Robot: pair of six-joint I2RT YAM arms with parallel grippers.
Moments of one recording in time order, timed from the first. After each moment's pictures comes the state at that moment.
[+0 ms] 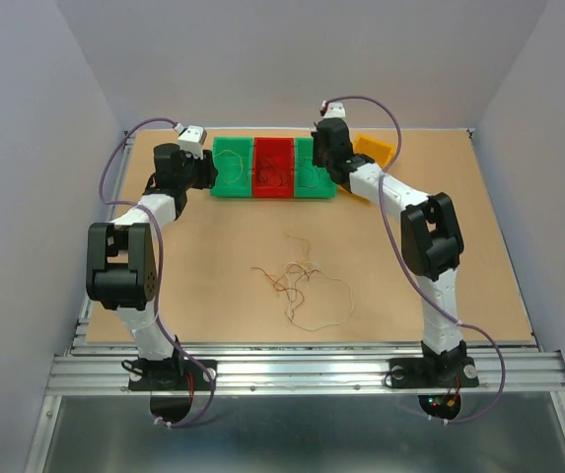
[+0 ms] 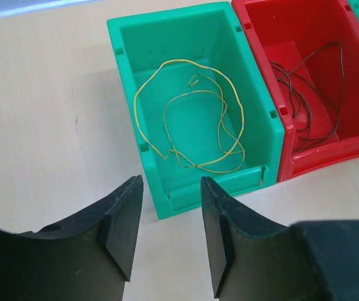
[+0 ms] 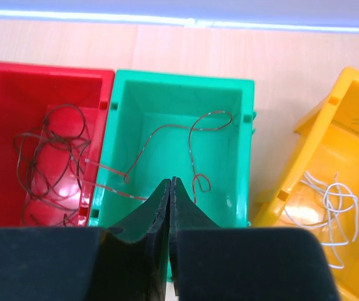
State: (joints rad) left arm -0.04 1.76 1.12 0.25 0.29 0.02; right arm 0.47 2.17 1.80 -0.08 0.34 0.23
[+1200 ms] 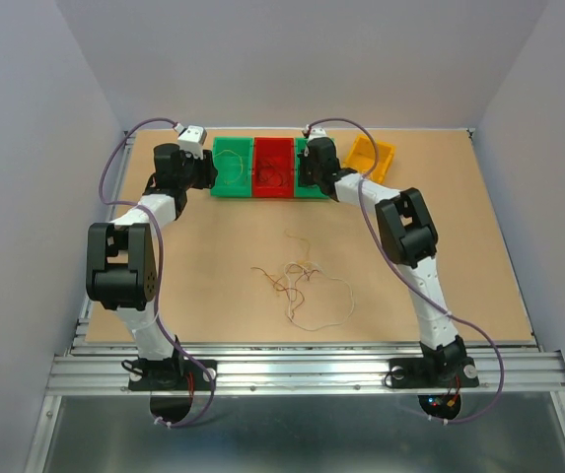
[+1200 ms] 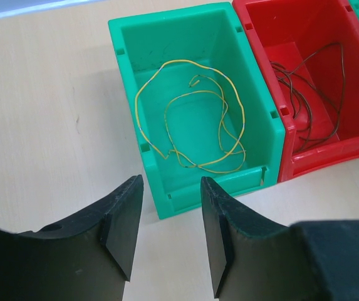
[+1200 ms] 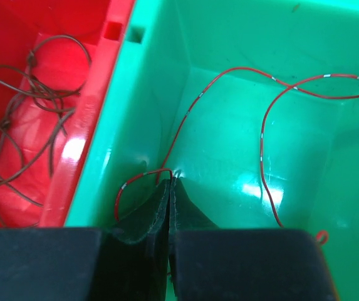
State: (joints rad) left arm -0.04 1.76 1.12 0.25 0.29 0.02; right arm 0.47 2.41 1.87 0.02 0.07 0.21
